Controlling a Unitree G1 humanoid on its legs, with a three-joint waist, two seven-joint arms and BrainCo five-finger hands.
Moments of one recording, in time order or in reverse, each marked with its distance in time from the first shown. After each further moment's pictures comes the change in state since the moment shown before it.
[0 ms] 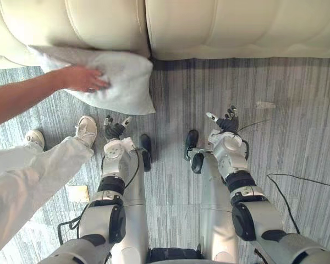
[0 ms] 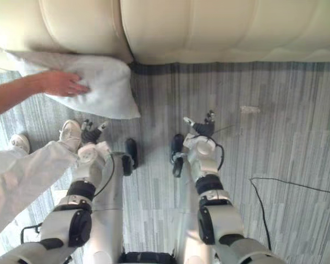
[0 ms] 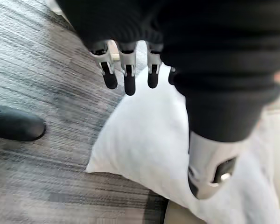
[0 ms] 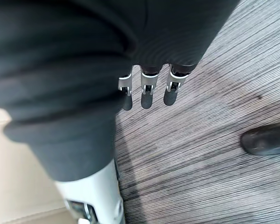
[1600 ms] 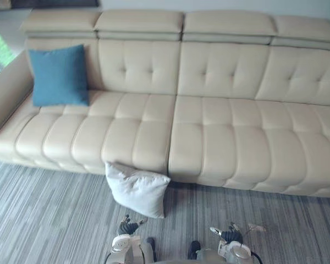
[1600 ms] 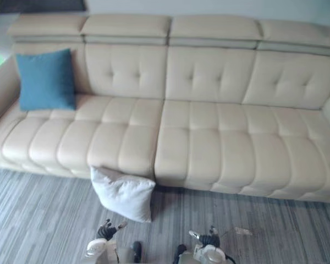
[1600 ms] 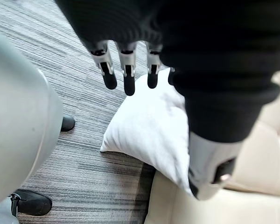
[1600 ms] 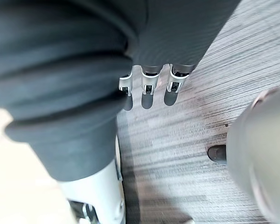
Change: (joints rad) left arm 0.669 -0.091 -0.083 0.118 0.217 0.021 -0.178; right arm 0.748 0.050 -0.009 0.119 -0.165 0.010 0.176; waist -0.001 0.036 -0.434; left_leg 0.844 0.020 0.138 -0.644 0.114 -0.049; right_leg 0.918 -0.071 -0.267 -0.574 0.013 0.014
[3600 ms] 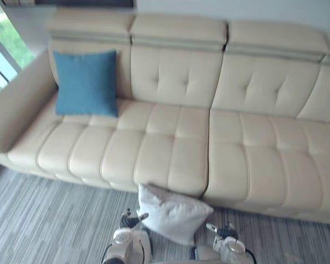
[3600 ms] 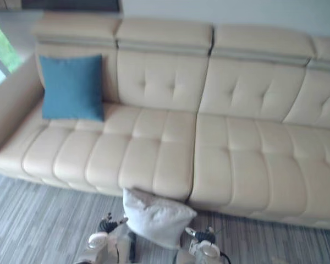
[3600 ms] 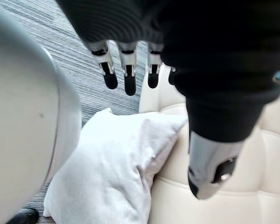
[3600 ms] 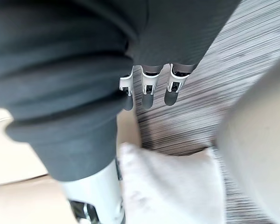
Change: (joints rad) left arm -0.119 0.048 -0.049 -0.009 -0.038 0.006 0.052; right arm -0.104 0.012 -0.057 0.049 0.061 0.030 -0.042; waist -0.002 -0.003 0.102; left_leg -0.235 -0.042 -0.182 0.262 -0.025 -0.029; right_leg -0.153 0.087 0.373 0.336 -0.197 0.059
